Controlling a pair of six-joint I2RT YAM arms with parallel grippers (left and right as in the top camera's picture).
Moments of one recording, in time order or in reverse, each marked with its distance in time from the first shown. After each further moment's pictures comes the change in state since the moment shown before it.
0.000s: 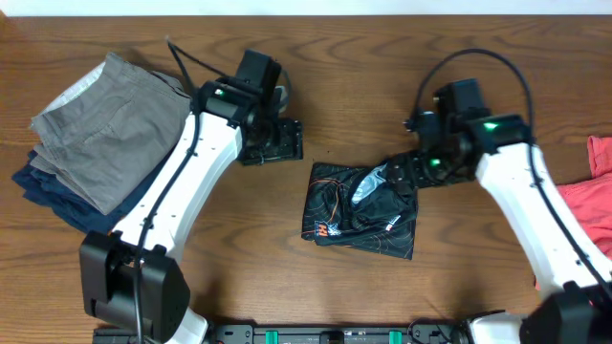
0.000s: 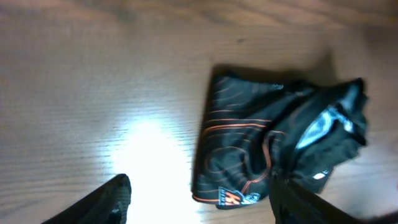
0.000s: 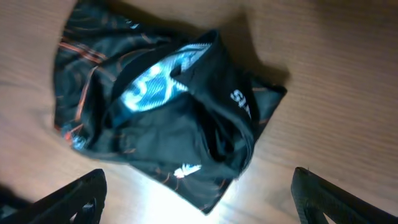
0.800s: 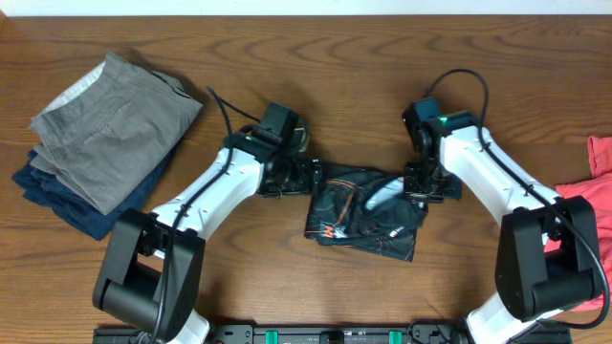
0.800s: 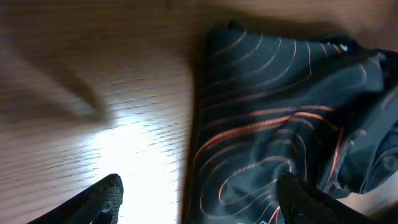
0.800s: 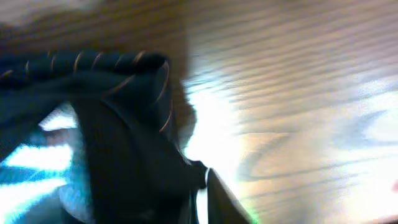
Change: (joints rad) left arm -0.093 0.021 -0.360 0.413 0.118 -0.004; right arm 0.009 0.232 -0.051 -0.045 0.316 0.481
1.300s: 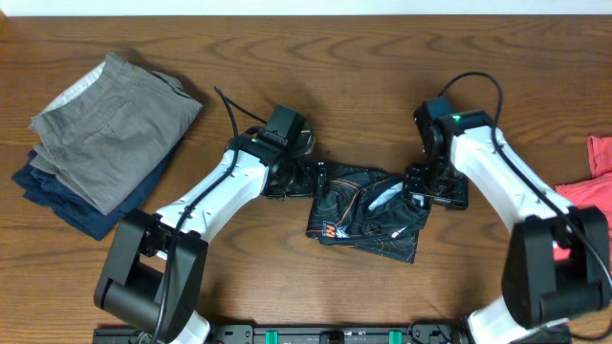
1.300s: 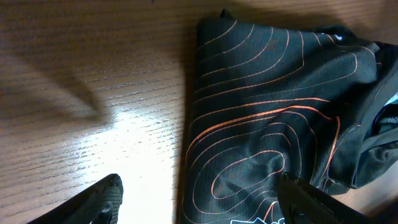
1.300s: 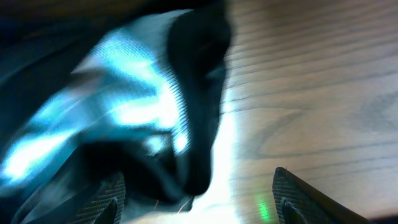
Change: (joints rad) left arm -0.018 0.000 0.000 0.000 0.003 0.000; right arm -0.028 -0.051 0.002 -0.048 -0.116 -0.062
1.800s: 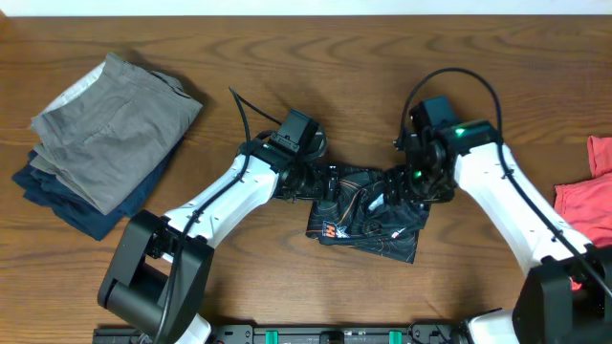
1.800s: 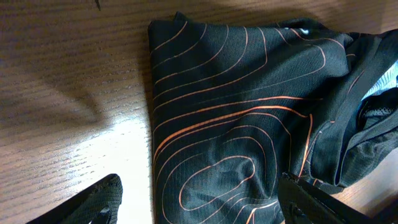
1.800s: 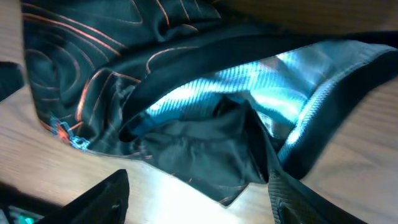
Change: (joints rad) left arm -0.061 0.000 -0.004 0.056 -0.012 0.000; right arm 0.065 -0.128 -0.050 0.106 -0.205 -0.286
